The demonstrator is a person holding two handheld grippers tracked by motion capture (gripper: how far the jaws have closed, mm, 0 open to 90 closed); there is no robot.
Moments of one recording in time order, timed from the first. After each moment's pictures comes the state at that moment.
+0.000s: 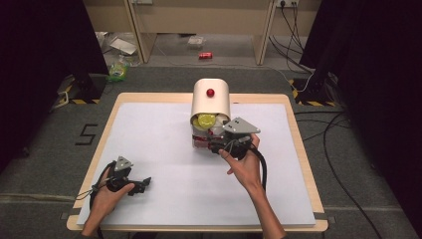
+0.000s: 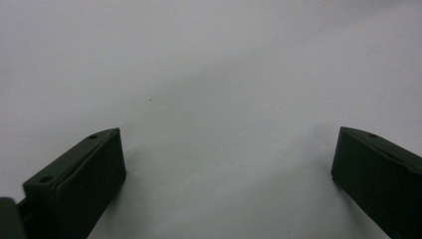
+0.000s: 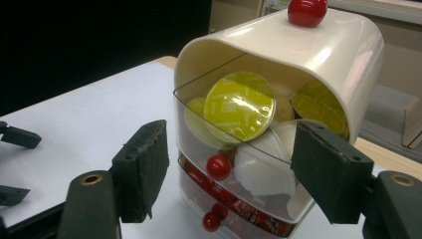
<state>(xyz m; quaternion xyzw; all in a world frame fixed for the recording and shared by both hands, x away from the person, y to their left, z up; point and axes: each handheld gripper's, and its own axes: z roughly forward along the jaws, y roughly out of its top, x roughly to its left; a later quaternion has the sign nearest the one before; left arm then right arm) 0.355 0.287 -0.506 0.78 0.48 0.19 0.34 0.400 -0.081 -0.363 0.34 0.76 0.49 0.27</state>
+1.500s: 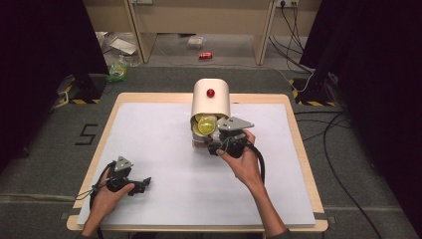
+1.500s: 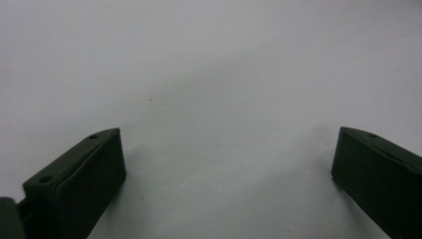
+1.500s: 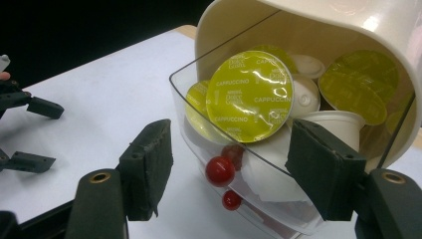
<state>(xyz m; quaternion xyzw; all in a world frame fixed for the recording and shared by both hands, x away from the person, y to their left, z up) 0.355 0.287 -0.506 0.78 0.48 0.19 0.35 0.406 -0.075 -0.367 0.33 0.80 0.45 0.21</state>
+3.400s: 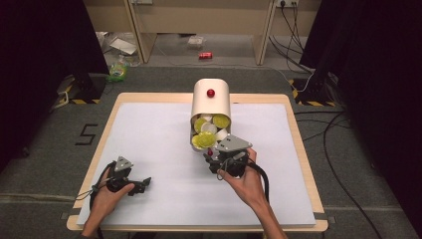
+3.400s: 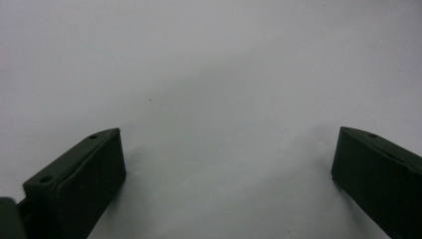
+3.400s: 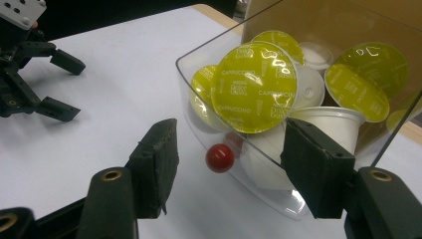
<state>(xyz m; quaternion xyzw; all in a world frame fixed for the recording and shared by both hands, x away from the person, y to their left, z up) 0.355 0.287 -0.506 0.78 0.48 0.19 0.35 0.359 -0.076 -0.373 0.29 0.83 0.42 0.24</state>
